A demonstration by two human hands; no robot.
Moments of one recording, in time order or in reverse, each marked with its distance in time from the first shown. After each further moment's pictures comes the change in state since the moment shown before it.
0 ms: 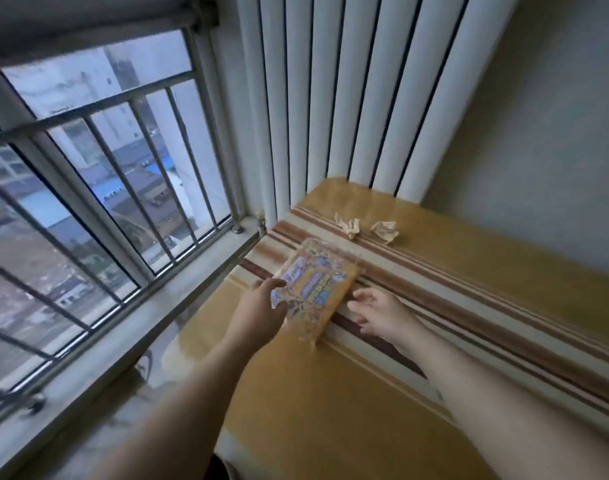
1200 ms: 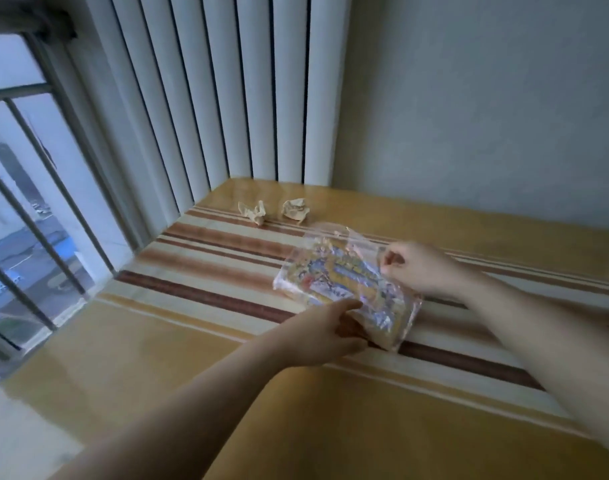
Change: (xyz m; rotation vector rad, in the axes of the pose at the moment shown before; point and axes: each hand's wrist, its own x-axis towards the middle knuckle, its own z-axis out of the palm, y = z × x) left_hand -0.011 0.081 0.168 0.081 -0.657 0.592; right_hand 0.000 0.098 -0.136 -0.745 0.381 -0.252
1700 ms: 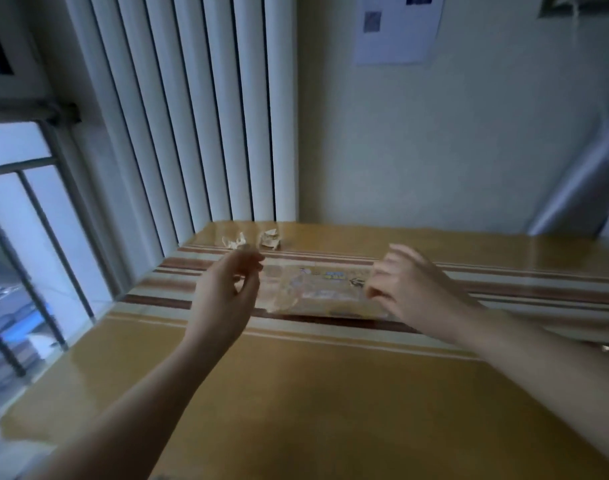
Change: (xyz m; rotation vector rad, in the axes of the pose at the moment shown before) left_hand -0.120 0.028 -0.014 -0.045 0.990 0.276; right_hand -0.171 -0.022 -0.012 -0.561 0.456 -0.511
